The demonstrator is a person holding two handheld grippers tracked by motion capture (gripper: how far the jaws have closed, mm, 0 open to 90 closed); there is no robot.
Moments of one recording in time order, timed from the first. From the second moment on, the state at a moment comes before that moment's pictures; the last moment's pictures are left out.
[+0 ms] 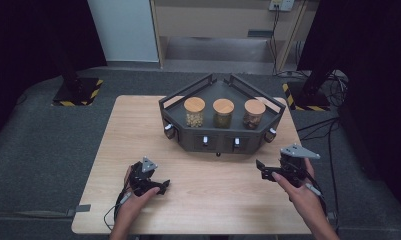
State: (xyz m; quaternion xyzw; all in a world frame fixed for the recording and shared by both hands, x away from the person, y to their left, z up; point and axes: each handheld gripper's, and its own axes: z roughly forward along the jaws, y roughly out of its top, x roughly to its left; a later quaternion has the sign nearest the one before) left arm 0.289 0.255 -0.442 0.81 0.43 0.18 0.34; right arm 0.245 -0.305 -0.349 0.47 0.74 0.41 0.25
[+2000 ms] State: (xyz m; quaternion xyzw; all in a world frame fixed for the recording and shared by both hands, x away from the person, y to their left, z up) left arm 0.289 0.255 -0.442 0.81 0.43 0.18 0.34; right arm 0.241 -0.270 -0.442 0.46 0.80 0.34 0.20
